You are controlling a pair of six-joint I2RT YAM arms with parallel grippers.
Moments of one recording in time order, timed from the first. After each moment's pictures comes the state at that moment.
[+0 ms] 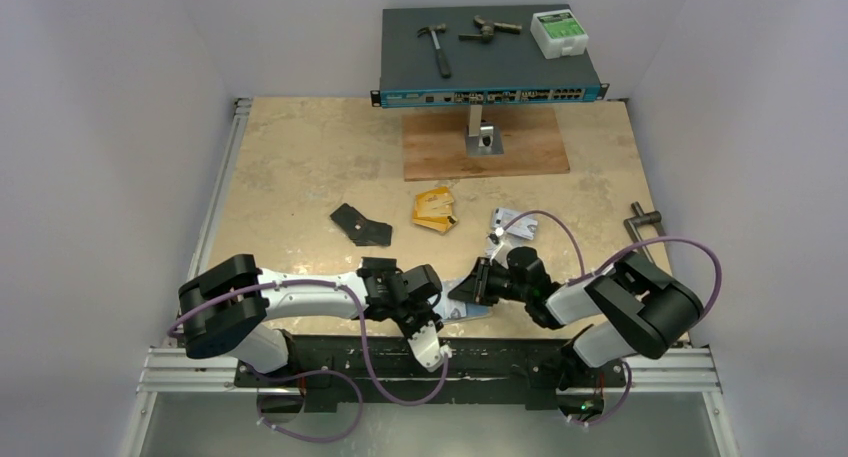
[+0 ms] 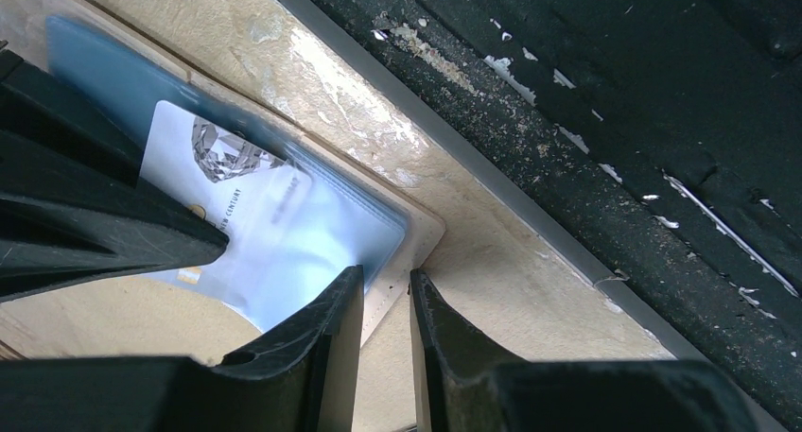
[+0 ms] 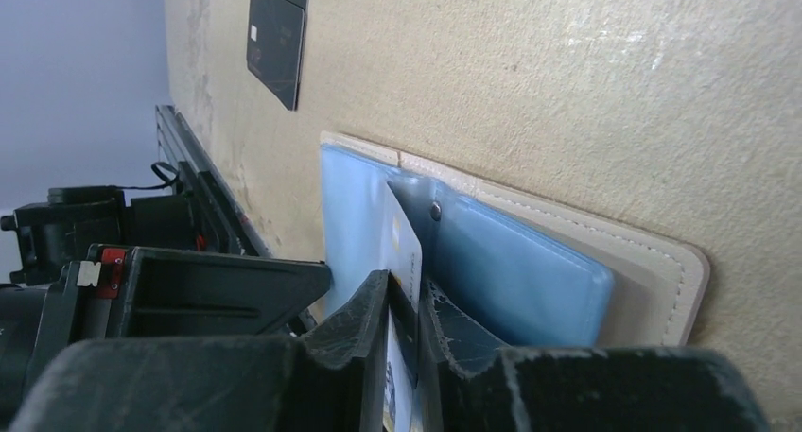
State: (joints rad) left arm -1.19 1.49 0.74 -0.38 0.19 1.31; right arm 0.65 1.49 0.15 0.80 -0.43 0.91
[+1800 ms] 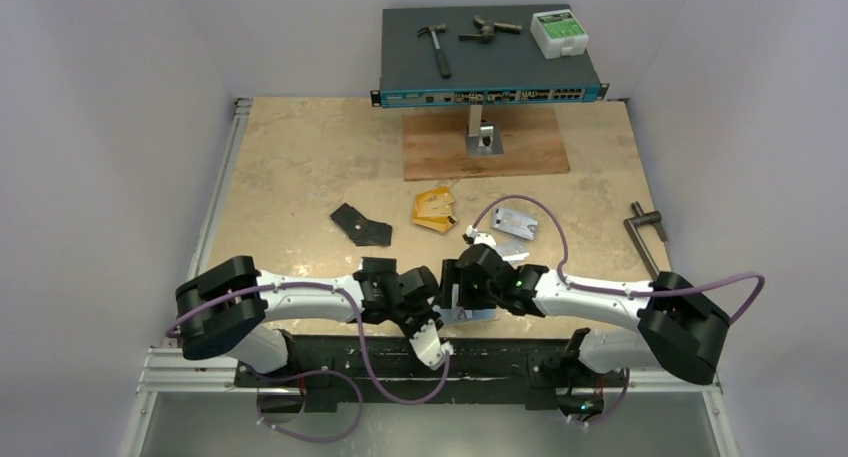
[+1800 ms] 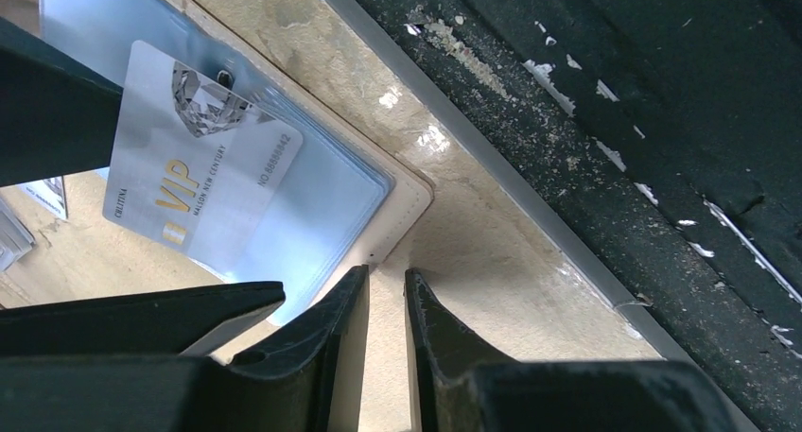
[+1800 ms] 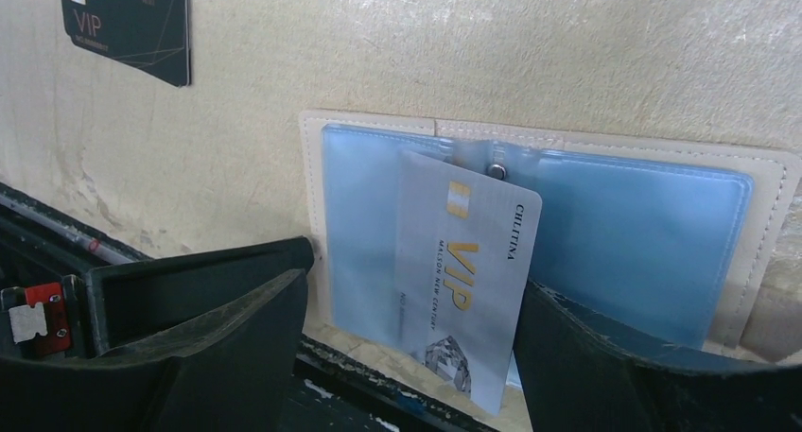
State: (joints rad) left arm -1.19 1.48 0.69 -0.27 0.16 1.25; right arm 0.99 1.28 0.55 -0.18 0.09 0.92
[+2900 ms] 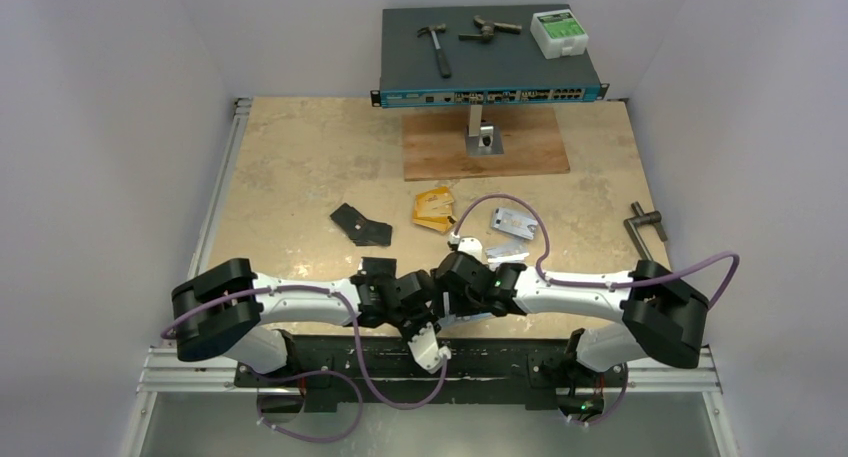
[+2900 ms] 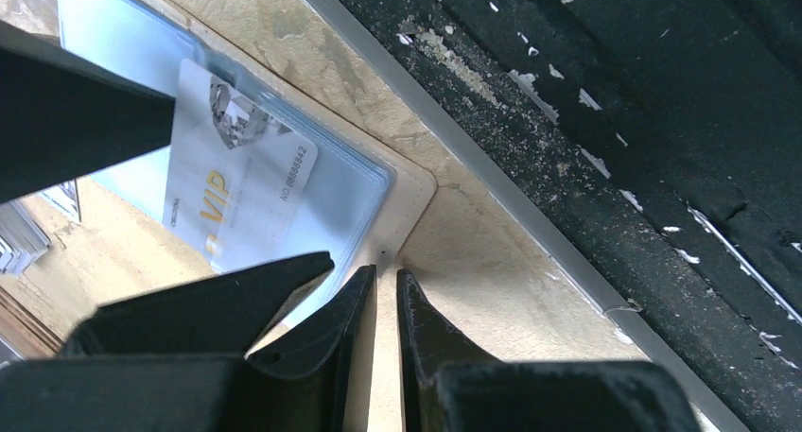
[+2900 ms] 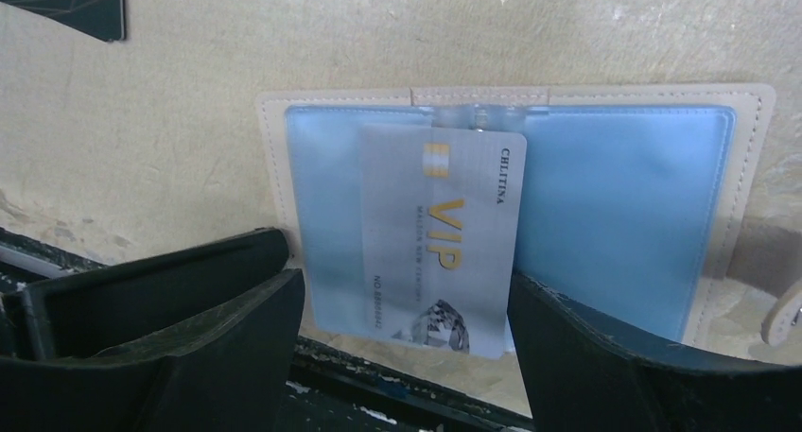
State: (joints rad) left arm -1.21 1.46 0.66 -0.24 0.15 1.26; right arm 1.10 1.39 0.69 -0.36 0.22 0.93
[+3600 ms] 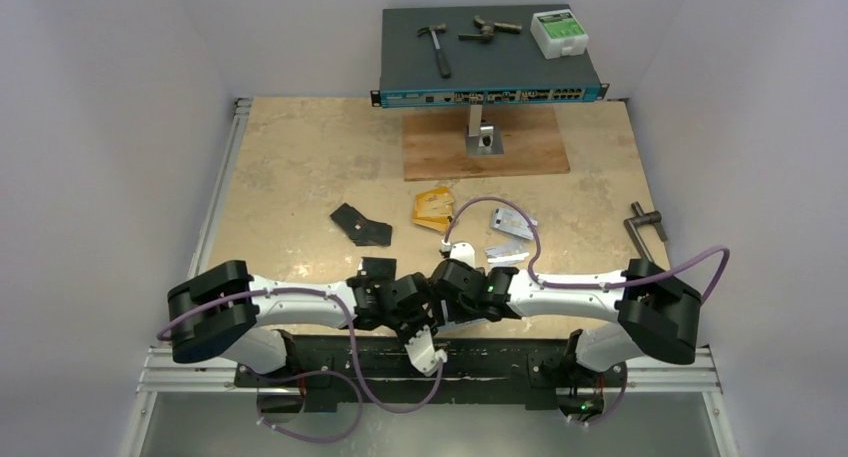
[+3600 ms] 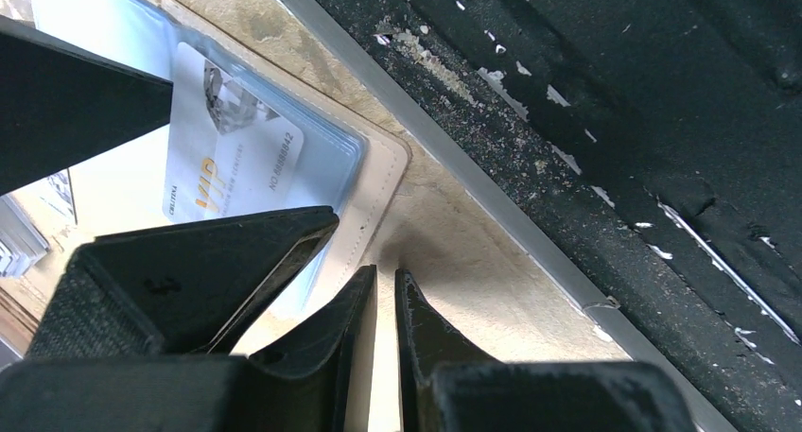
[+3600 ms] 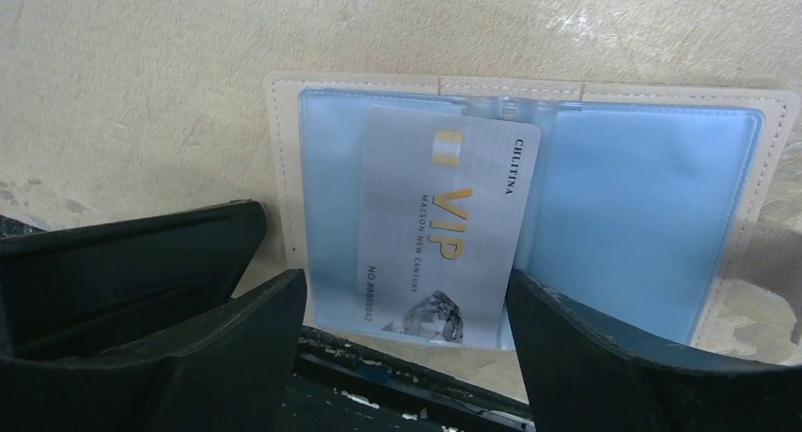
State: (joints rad) left arm -1.21 1.44 0.63 -0.23 0.15 1.26; right arm 1.17 1.42 0.72 -0.43 0.25 0.90
